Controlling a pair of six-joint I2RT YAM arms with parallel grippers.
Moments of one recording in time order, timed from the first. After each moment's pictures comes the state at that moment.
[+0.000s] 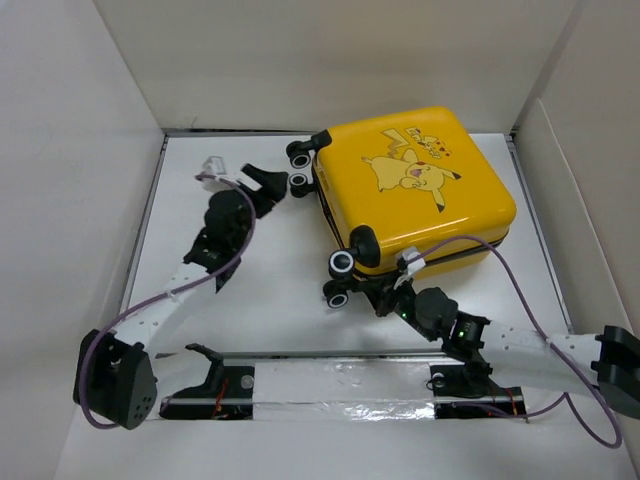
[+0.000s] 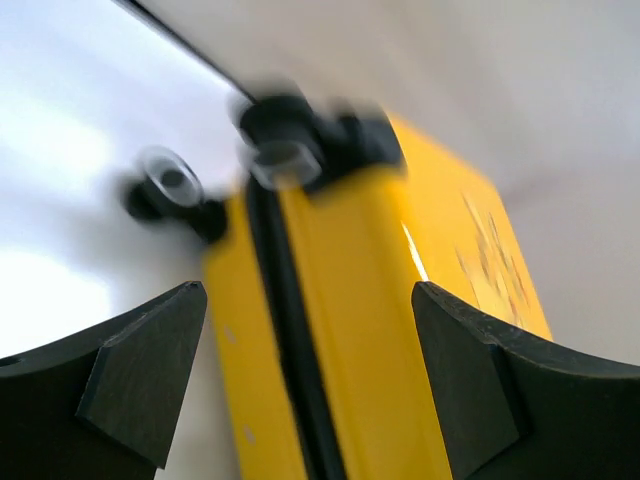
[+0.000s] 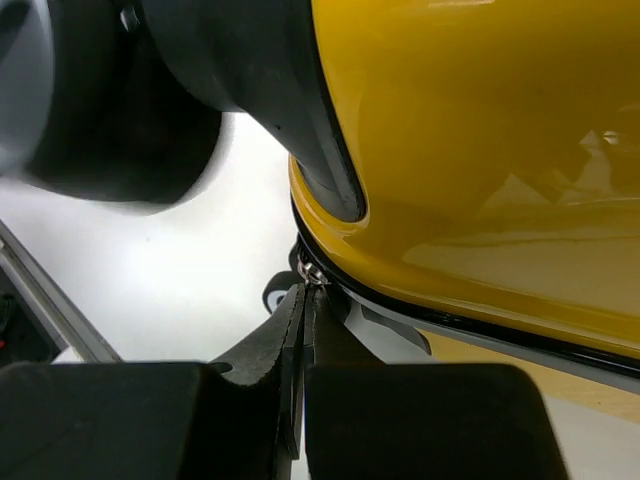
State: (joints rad) left arm -0.53 1.13 0.74 0.26 -0.22 -0.90; right arm 1.11 0.91 0.26 0.52 0.36 0.41
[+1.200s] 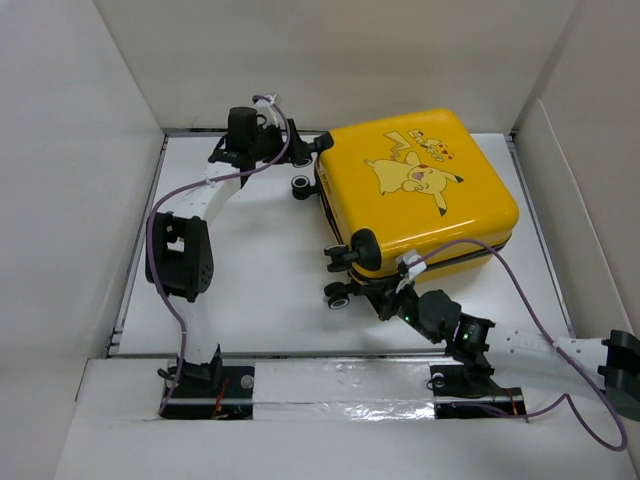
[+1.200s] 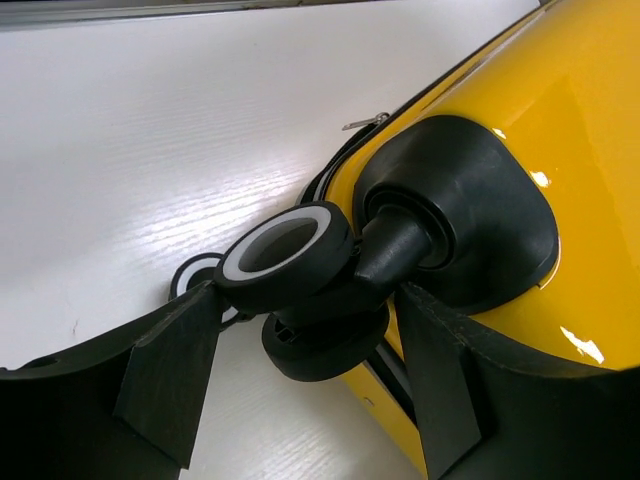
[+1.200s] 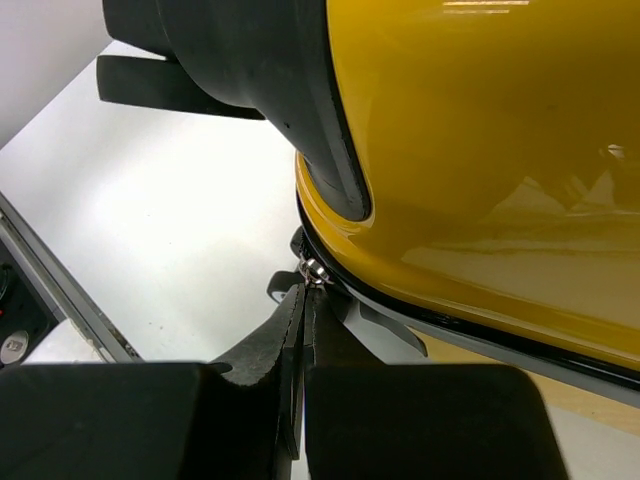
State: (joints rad) left arm -0.24 1.91 1.58 -0.11 0.41 -0.36; right arm 1.12 0.83 0.24 0.44 0.34 0.39
